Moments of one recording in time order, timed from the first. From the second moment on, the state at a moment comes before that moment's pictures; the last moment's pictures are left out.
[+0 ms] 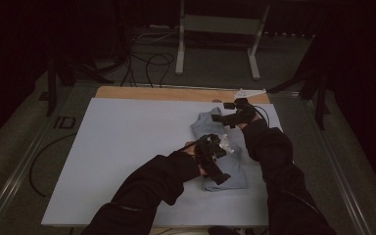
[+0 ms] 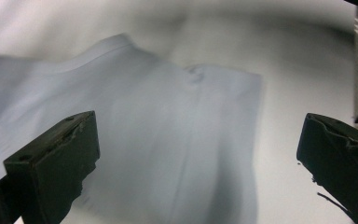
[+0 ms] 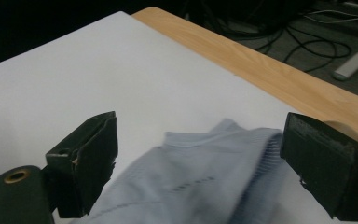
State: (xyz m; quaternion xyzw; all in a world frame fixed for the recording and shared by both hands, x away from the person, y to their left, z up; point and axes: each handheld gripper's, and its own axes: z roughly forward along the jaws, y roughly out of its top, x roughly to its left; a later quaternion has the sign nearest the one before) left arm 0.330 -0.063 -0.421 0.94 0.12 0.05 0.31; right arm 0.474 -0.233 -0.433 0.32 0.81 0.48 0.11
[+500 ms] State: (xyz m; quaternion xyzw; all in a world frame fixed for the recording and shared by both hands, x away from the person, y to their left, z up) left arm 0.343 0.032 -0.418 0.91 0.17 0.07 0.37; right arm 0.434 -0.215 -0.429 0.29 0.82 0.49 0.10
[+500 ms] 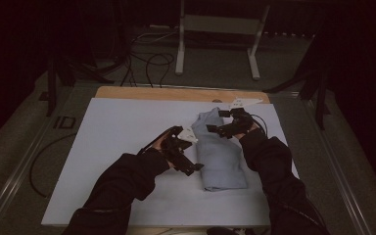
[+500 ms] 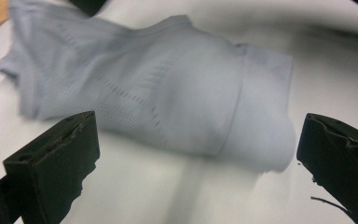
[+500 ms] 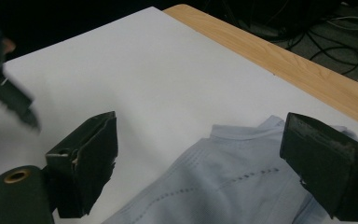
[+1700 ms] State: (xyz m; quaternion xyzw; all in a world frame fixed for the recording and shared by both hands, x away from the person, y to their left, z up) left arm 0.318 0.153 -0.435 0.89 0.23 0.10 0.39; right arm 0.341 -0.249 -0.441 0.29 0.81 0.49 0.11
